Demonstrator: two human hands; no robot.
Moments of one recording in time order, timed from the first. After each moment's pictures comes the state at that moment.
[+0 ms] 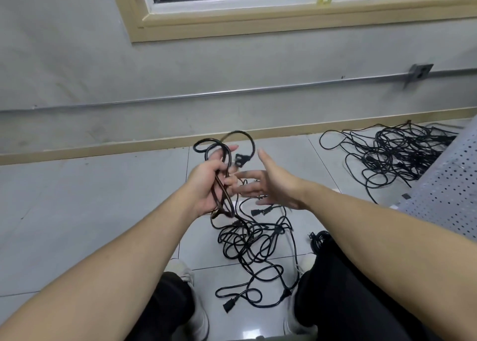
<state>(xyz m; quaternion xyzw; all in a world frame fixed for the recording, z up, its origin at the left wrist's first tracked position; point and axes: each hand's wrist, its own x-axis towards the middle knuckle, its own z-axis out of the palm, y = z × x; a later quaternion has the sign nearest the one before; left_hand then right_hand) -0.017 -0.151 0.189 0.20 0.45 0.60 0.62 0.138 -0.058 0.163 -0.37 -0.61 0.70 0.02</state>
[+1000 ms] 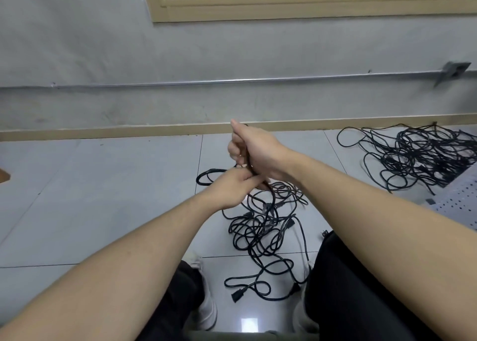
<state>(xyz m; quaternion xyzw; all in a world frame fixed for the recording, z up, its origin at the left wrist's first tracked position) -0.028 -0.168 0.165 0.55 0.68 0.30 0.37 0.049 -0.086 0.215 -0.29 -0.66 0.67 0.20</state>
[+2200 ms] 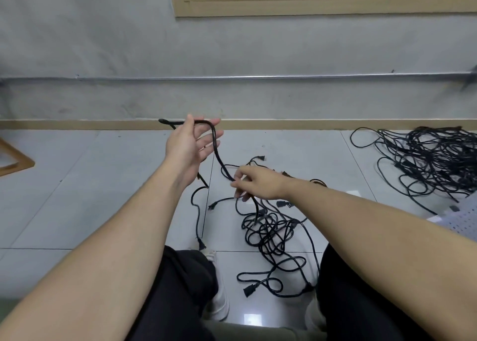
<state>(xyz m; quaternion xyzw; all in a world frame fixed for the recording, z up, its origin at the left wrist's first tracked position) -0.122 -0.191 0.204 0.19 0.55 0.73 0.37 0.030 -0.097 0.136 -0.27 -0.86 0.44 -0.01</state>
